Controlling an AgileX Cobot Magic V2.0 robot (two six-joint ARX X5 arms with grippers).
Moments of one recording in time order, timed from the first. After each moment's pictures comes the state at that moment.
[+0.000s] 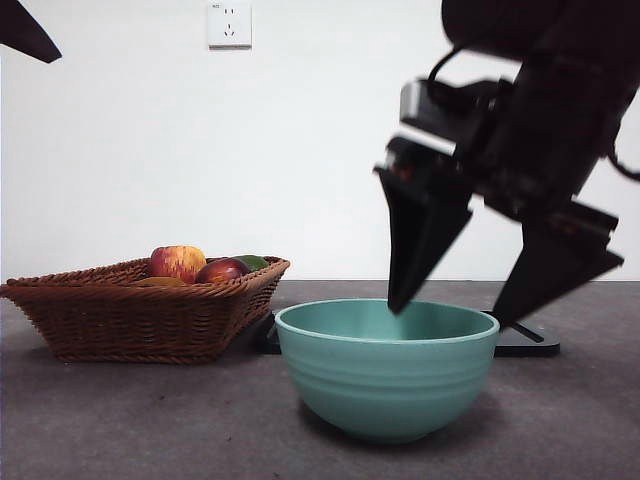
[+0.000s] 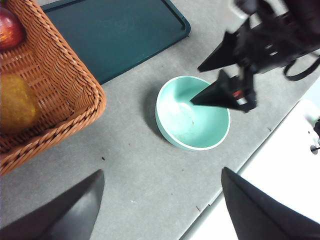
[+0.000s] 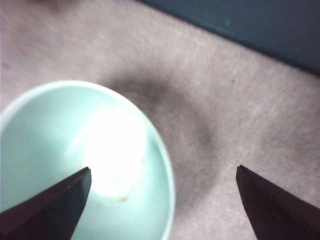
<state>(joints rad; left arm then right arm) -0.46 0.90 1.02 -0.92 0.42 0.02 0.66 1.37 0.81 -0.46 -0.13 0.33</state>
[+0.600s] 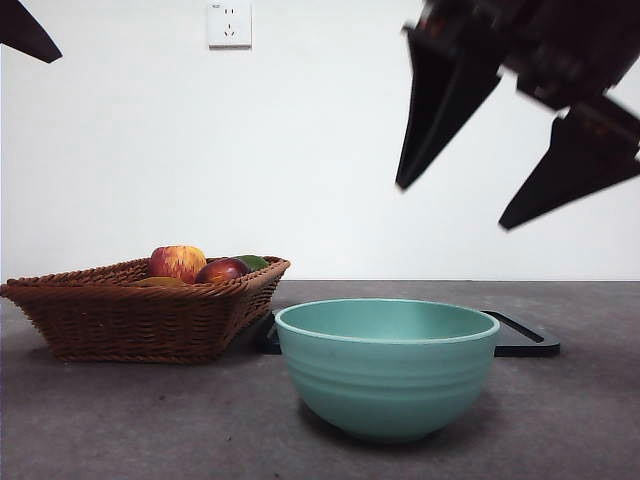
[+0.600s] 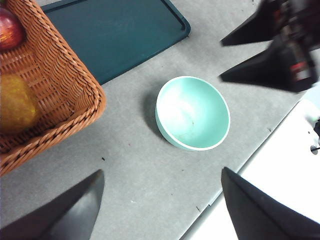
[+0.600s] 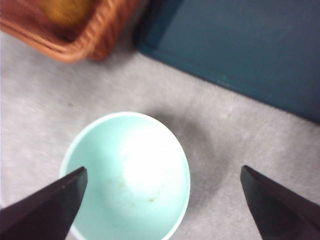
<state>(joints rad) -0.46 0.90 1.02 -0.91 0.42 0.02 0.66 1.12 0.81 -0.51 -0.13 0.35</state>
